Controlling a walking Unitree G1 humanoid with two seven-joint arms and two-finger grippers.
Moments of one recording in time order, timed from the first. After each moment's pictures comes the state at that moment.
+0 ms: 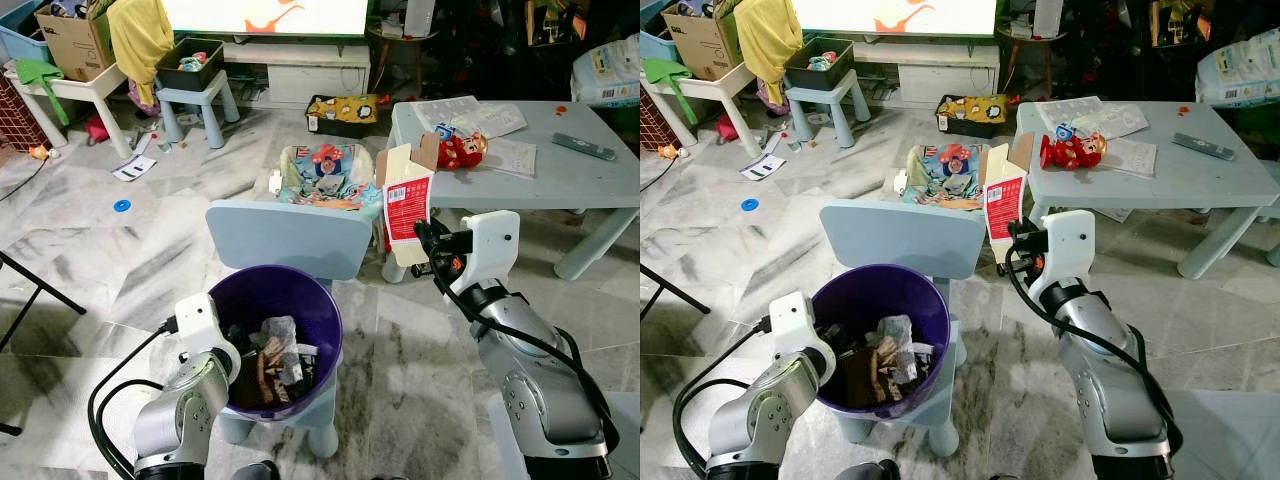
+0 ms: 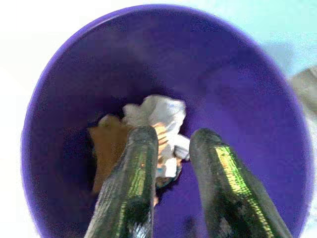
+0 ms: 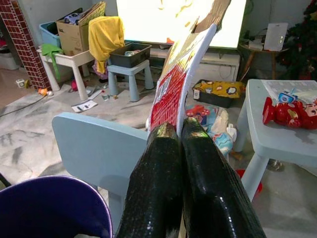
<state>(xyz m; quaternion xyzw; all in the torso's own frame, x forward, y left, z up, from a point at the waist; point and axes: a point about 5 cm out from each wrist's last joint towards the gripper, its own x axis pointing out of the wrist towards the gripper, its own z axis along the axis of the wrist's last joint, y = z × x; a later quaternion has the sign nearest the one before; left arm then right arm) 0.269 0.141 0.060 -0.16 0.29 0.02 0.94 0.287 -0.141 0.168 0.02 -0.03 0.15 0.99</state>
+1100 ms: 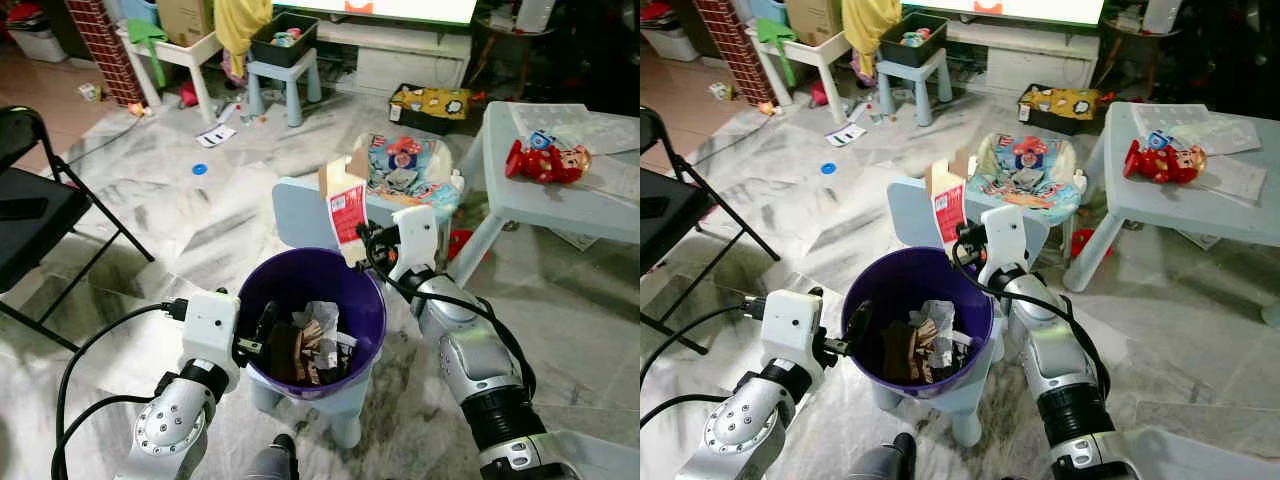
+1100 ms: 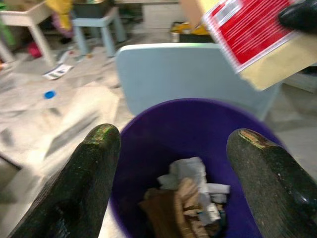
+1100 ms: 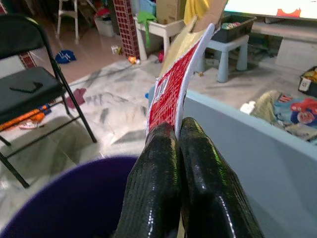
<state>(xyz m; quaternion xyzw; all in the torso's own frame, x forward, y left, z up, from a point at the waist) 0.218 0.136 0.121 0.04 0.08 -0.14 0.99 0.334 -0.096 0.127 0.01 0.02 0.23 0.97</state>
